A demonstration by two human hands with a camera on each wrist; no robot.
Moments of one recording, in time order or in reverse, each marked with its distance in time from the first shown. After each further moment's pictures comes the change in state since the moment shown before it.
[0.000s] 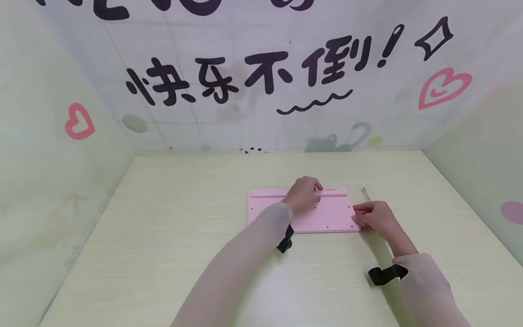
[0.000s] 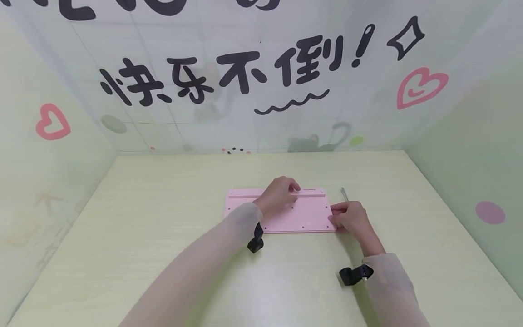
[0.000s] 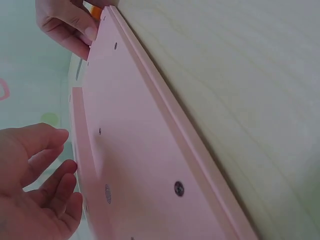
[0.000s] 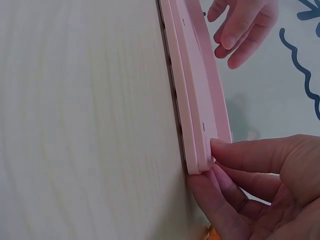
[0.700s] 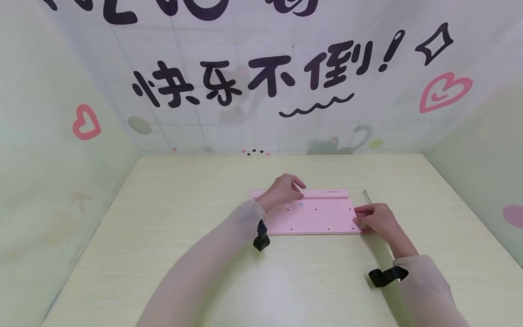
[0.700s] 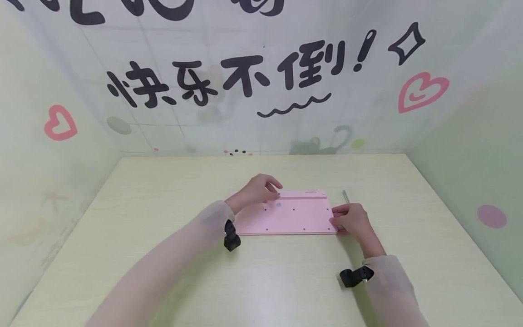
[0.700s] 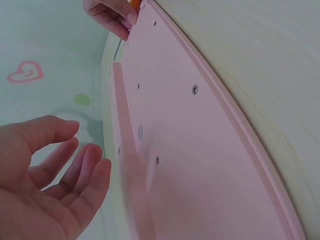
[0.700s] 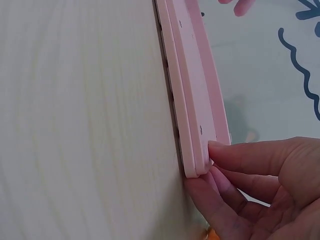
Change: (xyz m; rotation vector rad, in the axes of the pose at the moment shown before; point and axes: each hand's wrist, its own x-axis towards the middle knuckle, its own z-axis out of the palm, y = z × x) left_hand -0.028 -0.024 -0.046 -0.280 -0.048 -0.108; right_hand -0.003 -0.002 -0.001 0.003 -0.006 0.008
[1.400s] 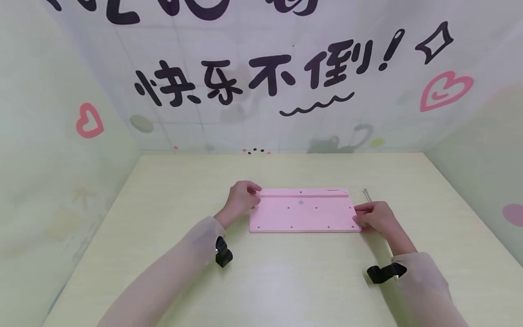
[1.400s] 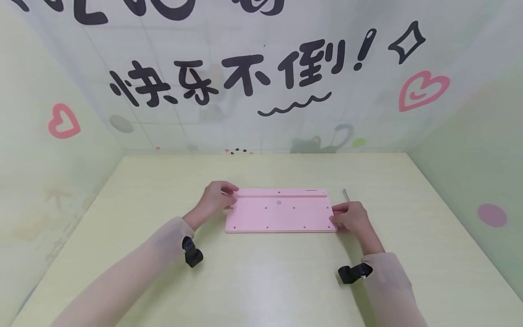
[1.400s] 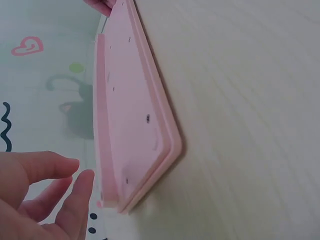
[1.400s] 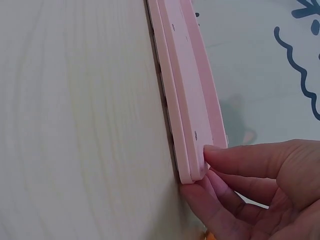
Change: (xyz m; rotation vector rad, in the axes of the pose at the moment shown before) left_hand -0.057 -0.051 -0.042 -0.066 0.341 -0.162; right_hand 0.001 -0.001 0.000 0.016 -0.002 0.022
